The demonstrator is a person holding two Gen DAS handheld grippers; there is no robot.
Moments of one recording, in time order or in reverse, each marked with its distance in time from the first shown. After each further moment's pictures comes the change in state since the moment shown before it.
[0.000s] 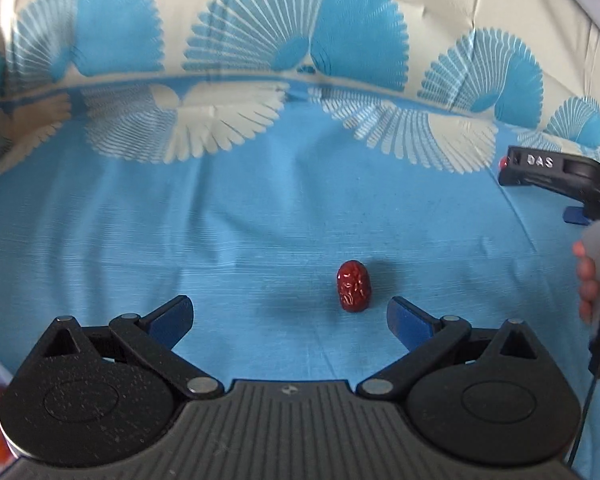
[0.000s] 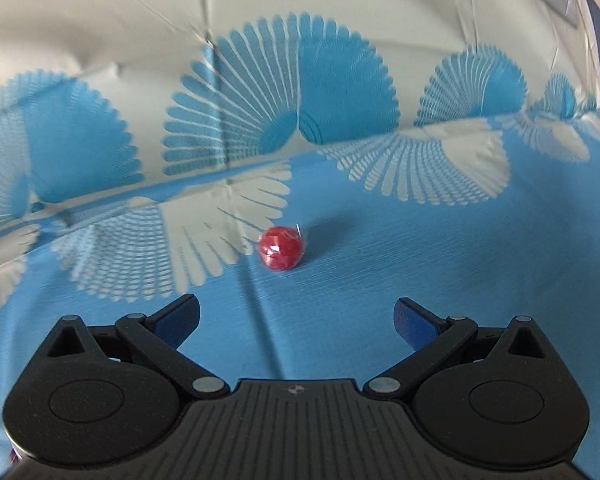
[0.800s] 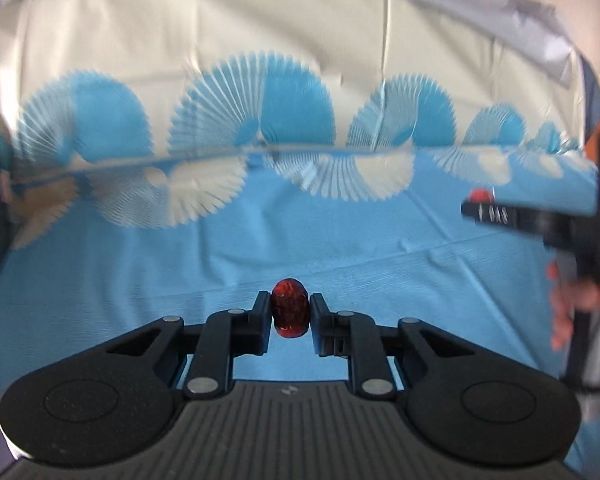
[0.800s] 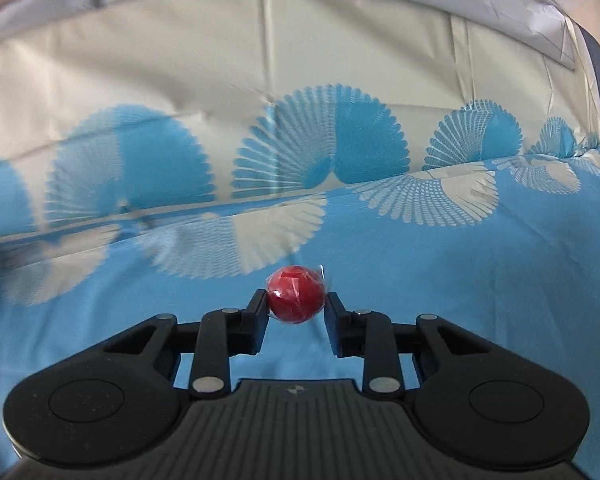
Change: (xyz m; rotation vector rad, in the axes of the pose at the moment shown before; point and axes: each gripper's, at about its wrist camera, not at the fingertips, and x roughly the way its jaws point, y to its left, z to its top) left arm -0.148 0.018 -0.030 0.162 -0.183 -0.098; right arm -0.146 0.004 -0.059 -0.065 -0.172 0.127
